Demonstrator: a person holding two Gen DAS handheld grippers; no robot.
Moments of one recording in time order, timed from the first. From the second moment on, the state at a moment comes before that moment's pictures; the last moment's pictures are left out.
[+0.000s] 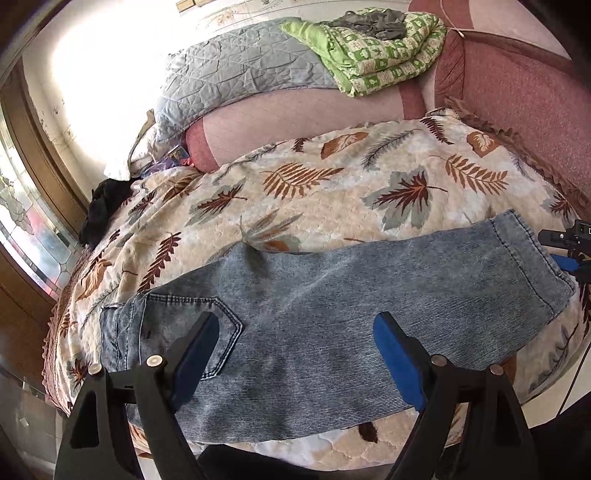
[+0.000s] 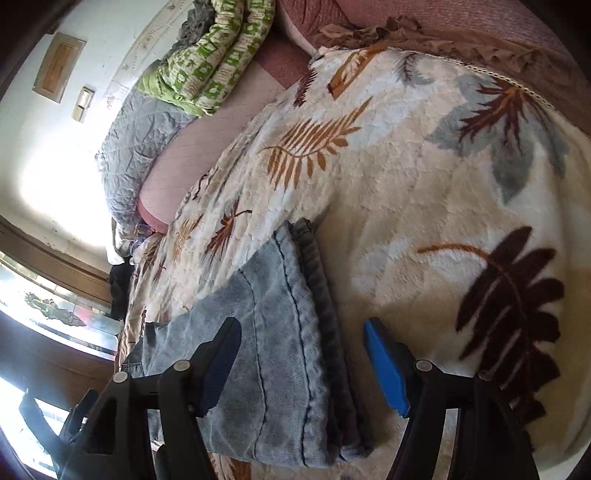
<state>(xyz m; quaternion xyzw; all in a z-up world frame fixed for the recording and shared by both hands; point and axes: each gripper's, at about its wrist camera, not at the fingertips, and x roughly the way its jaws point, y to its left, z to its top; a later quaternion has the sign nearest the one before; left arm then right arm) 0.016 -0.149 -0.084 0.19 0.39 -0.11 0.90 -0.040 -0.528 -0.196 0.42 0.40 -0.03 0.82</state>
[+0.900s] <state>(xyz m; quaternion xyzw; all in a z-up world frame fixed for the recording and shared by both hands) 0.055 -0.051 -0.077 0.11 0.42 -0.01 0.90 0.022 -0.405 -0.161 0.41 0.36 0.17 0.82</state>
